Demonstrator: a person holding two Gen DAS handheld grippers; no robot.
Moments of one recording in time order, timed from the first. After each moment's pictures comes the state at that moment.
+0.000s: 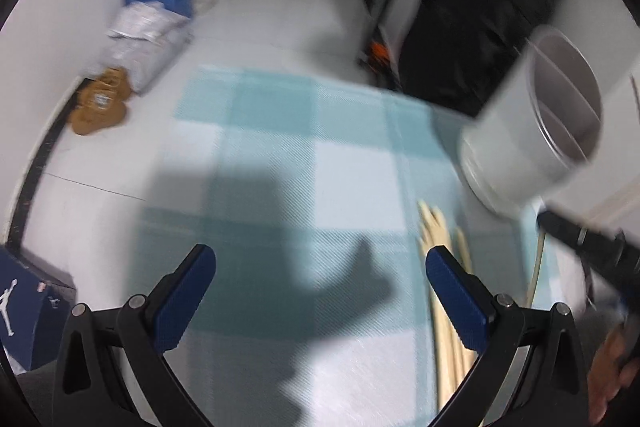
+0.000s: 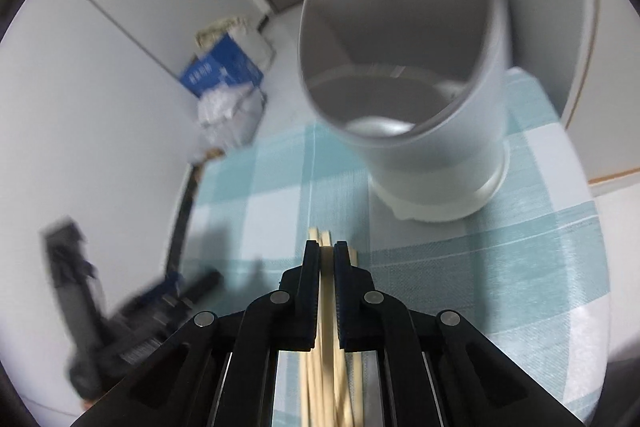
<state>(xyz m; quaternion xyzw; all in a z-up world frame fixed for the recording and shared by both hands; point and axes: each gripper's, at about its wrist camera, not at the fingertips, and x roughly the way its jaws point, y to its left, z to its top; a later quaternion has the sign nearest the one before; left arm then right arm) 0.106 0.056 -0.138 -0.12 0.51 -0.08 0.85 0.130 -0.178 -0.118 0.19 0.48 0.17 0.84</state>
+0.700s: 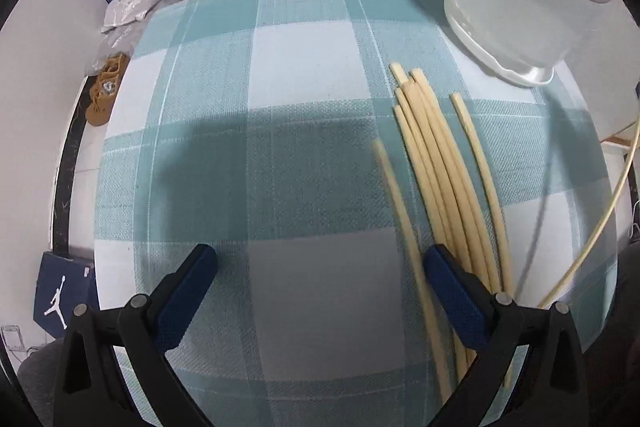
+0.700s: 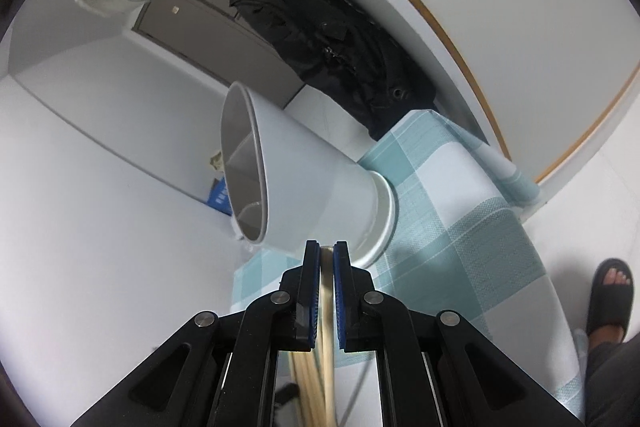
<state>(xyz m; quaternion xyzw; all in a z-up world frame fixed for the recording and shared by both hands) 0.073 0.000 -0.153 0.01 0.61 -0.03 0.79 0.097 -0.301 -0.127 0.39 0.35 0.14 0.84</state>
